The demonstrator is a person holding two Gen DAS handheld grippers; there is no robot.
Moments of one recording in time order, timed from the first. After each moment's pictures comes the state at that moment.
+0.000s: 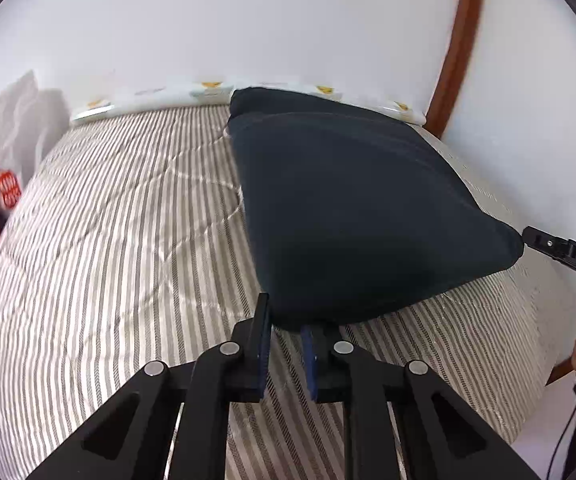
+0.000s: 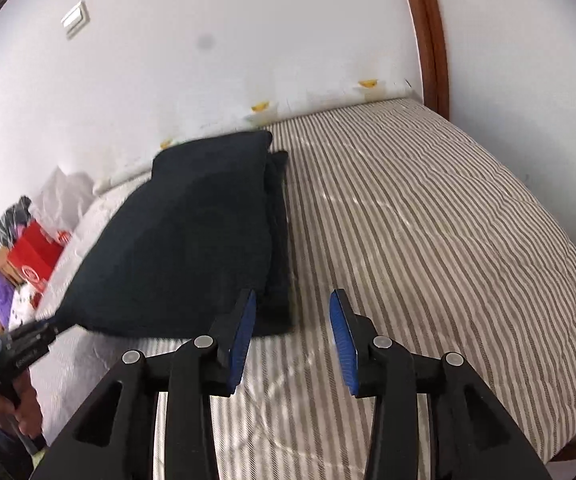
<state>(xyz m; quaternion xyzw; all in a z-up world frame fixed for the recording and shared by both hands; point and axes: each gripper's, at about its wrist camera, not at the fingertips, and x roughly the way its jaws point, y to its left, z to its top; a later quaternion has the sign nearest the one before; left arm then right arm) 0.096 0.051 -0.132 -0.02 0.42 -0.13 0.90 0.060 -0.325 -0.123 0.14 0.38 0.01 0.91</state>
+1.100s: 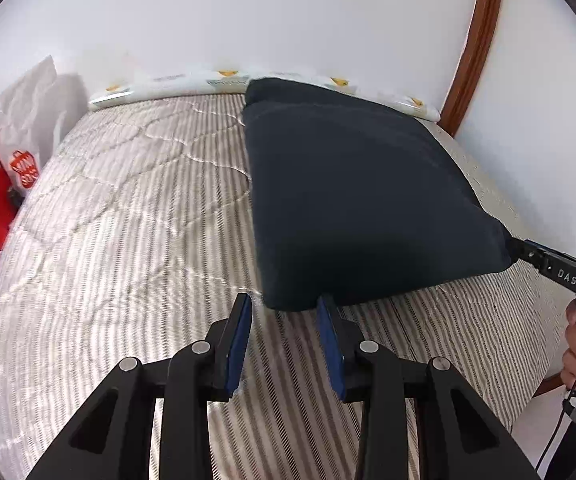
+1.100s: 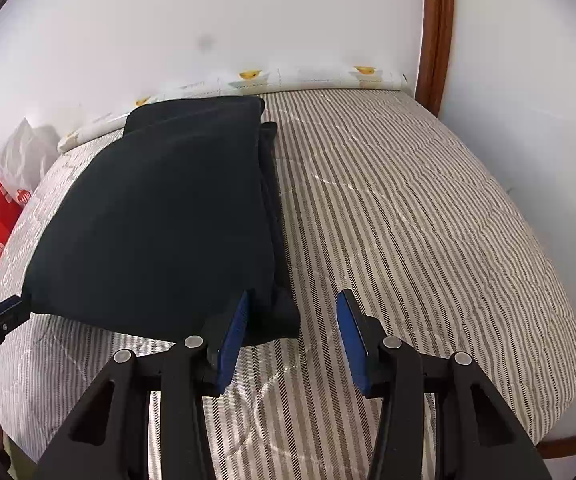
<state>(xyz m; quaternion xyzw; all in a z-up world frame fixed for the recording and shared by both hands) 0.083 0.048 -0.122 -0.02 0.43 -0.10 0.90 0.079 -0.297 -0.128 0.05 0.43 -0.04 0.90</state>
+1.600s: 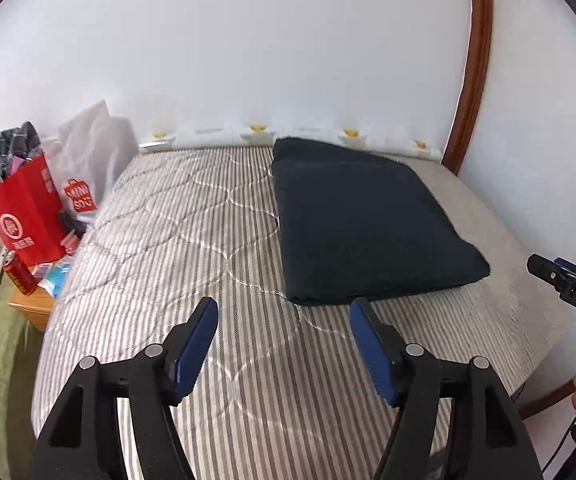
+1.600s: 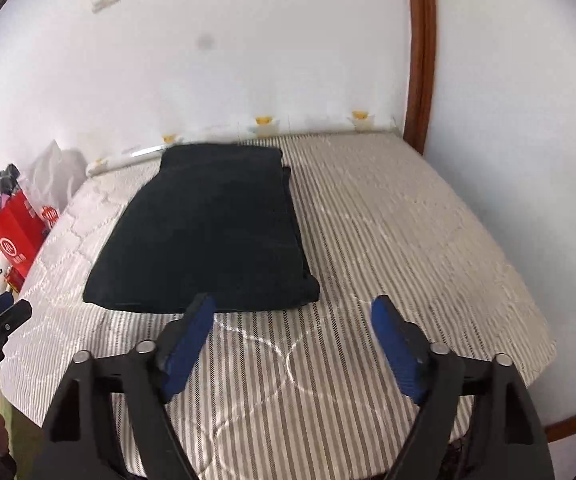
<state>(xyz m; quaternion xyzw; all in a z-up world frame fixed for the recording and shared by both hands) 0.001 0.059 -0.055 -0.01 0.36 -0.05 0.93 -0.004 -0.271 -0.063 0.05 0.37 -0.05 0.93</state>
